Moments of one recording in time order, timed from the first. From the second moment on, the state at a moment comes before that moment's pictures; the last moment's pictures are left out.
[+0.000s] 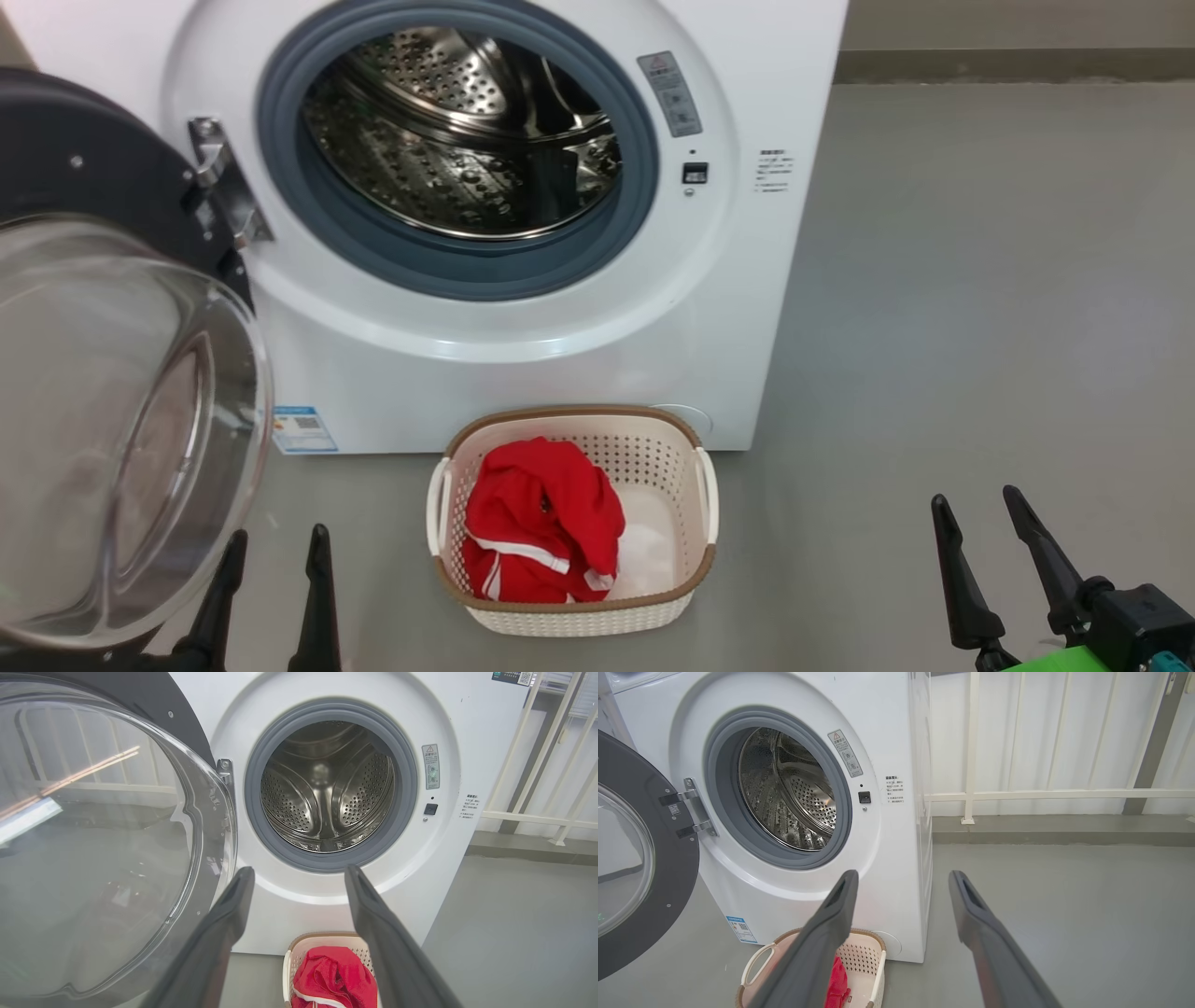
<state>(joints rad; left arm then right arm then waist) 0.08 0.11 -0.03 0.03 -0.26 0.06 -0.22 0.14 -0.04 -0.07 0.10 0.24 0.12 -0.26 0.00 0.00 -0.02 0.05</state>
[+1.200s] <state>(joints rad) 0.10 0.12 -0.03 -0.11 -0.25 0.15 -0.17 0.06 -0.04 0.05 0.08 0.24 0.12 -0.26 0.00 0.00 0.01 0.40</state>
